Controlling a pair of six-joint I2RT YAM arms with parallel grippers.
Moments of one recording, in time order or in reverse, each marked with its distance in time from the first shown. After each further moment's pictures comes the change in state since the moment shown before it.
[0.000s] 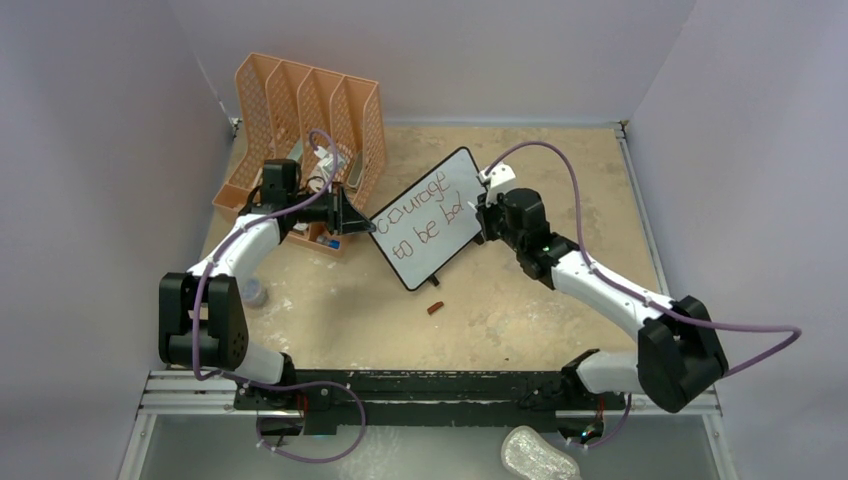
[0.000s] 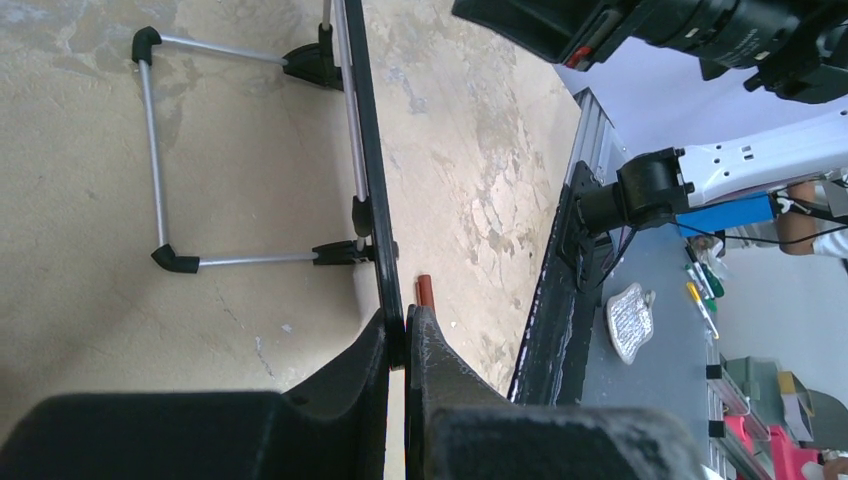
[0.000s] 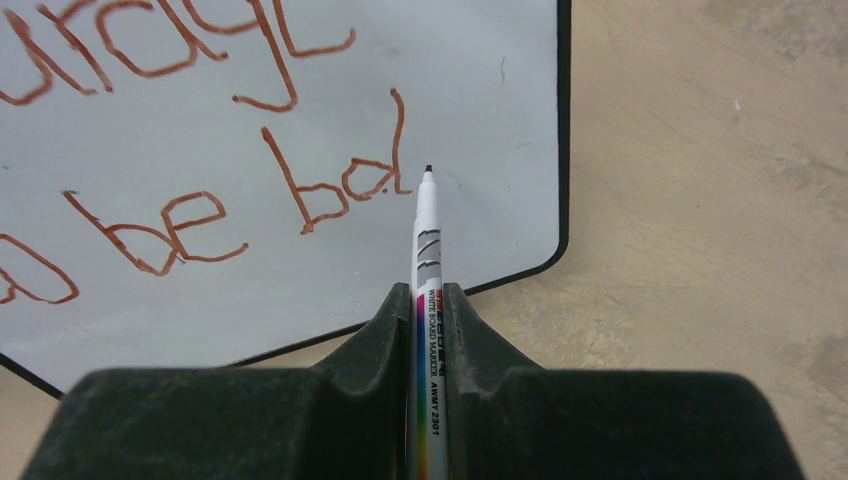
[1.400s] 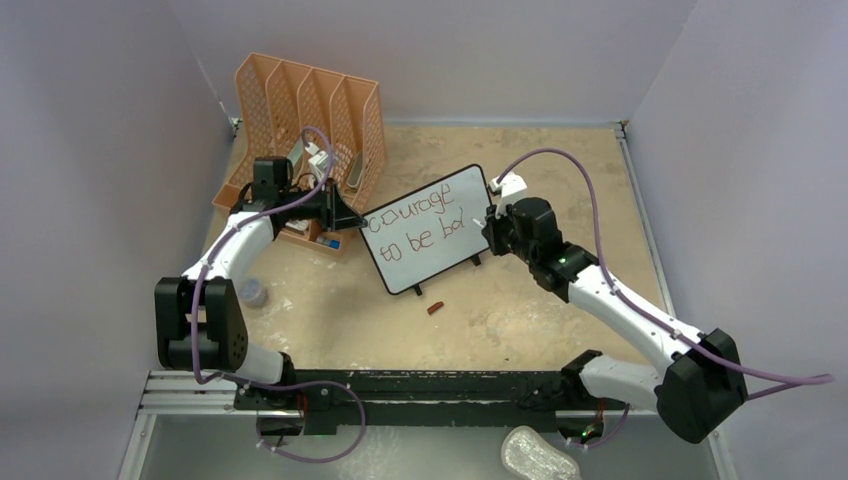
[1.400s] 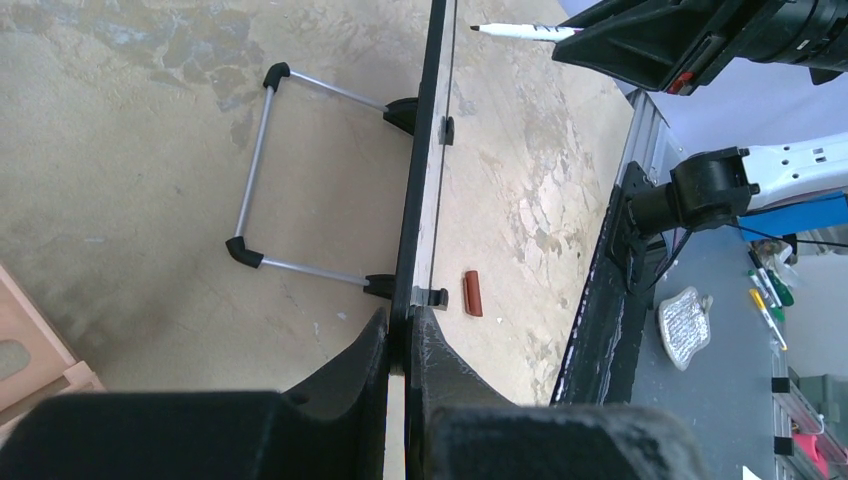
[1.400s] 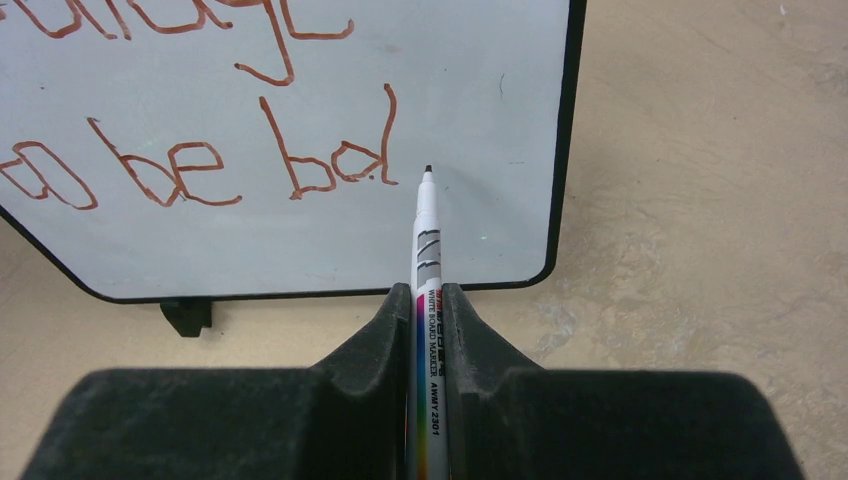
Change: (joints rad) left arm 0.047 -0.014 0.039 -0.087 -0.053 0.113; right arm 0.023 -0.189 -0.013 -0.233 -0.021 0.092
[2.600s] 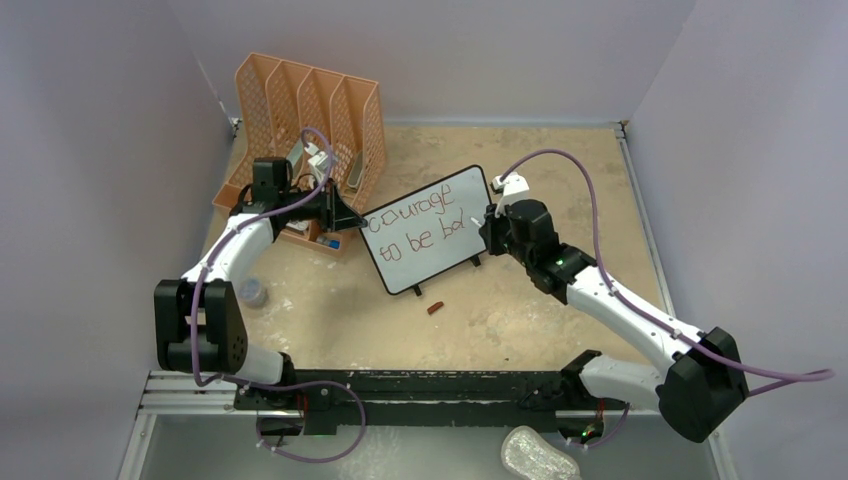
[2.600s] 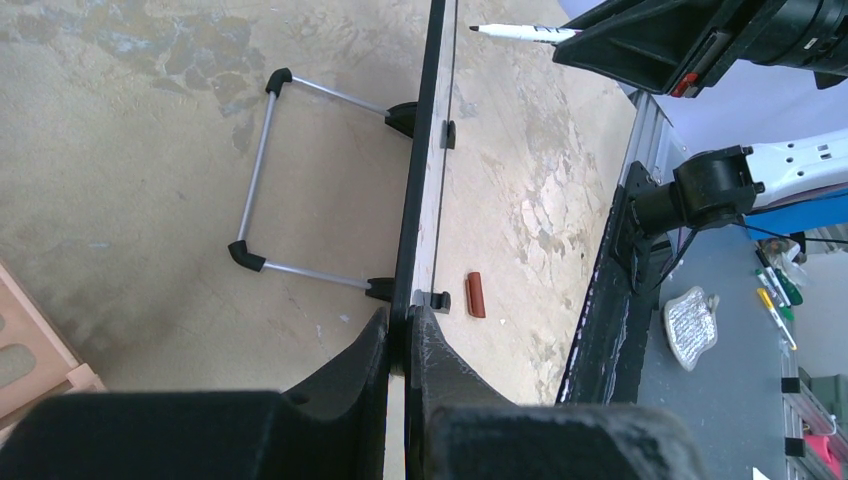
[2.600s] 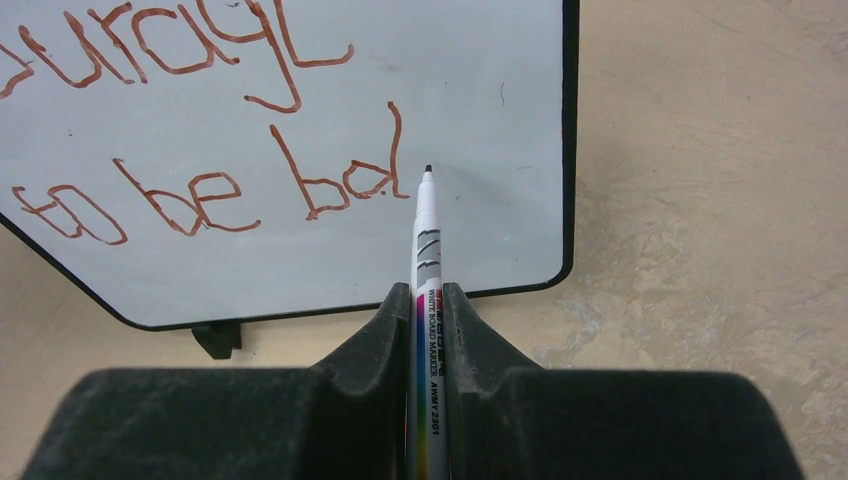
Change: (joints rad) left arm 0.000 -0.013 -0.013 0.022 0.000 0.000; right arm 0.039 0.005 0.000 0.014 0.072 0.113
